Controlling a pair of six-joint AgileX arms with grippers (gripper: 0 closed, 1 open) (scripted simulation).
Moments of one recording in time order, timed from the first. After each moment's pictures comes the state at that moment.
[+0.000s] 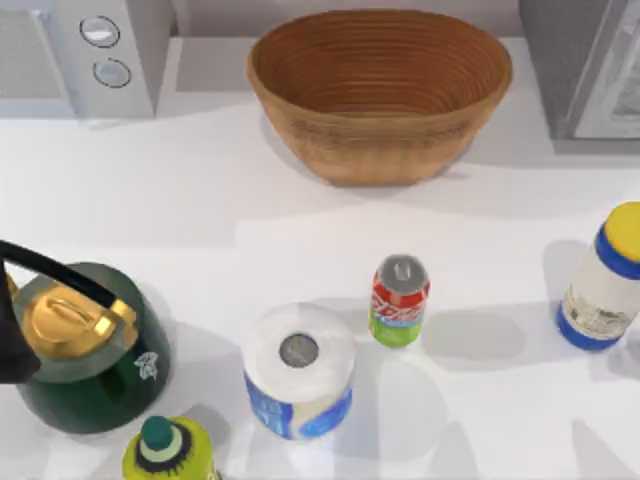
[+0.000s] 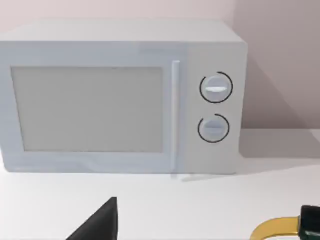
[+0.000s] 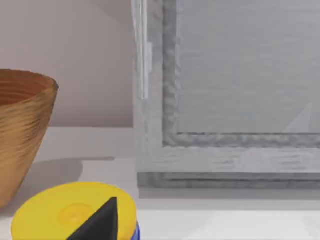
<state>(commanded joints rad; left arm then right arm) 0.00 0.00 0.00 0.00 0.00 0.00 0.00 0.00 0.00 0.00 0.00 0.00</state>
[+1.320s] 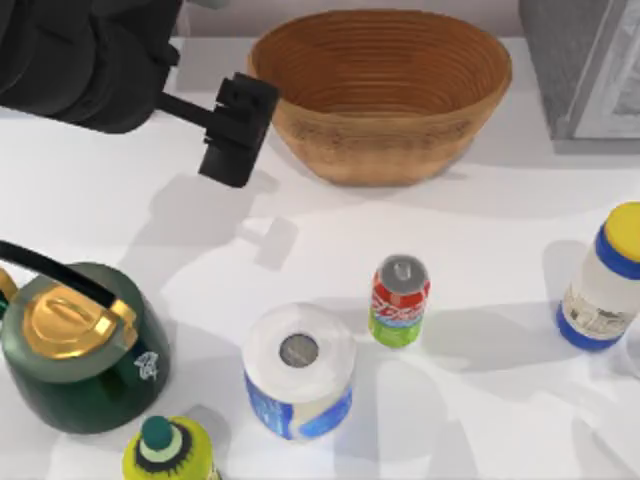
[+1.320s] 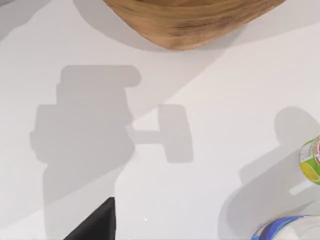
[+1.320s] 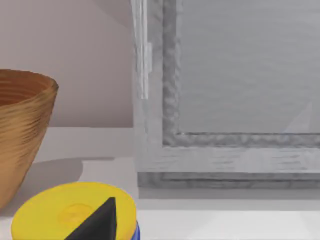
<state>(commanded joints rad) -0.54 1.37 1.38 -0.88 0.01 0.00 0.00 0.00 0.00 0.00 0.00 0.00</state>
